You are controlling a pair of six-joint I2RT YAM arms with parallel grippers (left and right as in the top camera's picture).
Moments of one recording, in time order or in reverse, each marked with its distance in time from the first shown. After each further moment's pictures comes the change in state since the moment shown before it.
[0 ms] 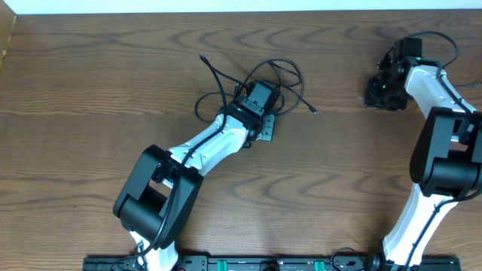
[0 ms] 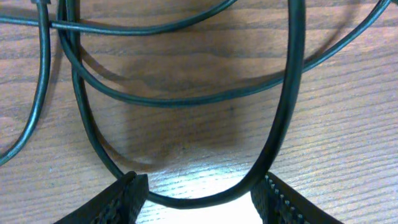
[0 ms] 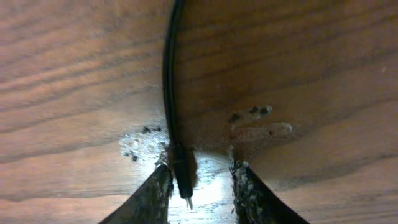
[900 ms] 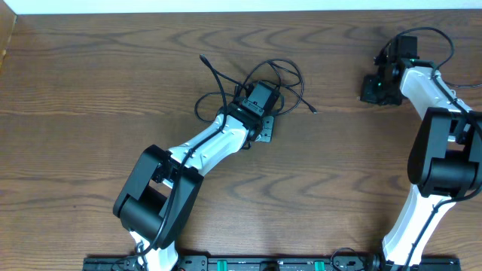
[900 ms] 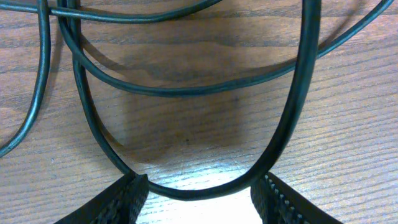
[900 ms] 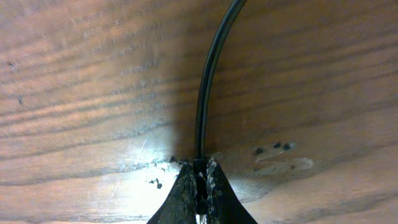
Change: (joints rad) left arm 0.000 0.000 0.000 -0.023 0.000 0.000; right arm 0.021 -0.006 -0.016 0.093 0.002 -0.002
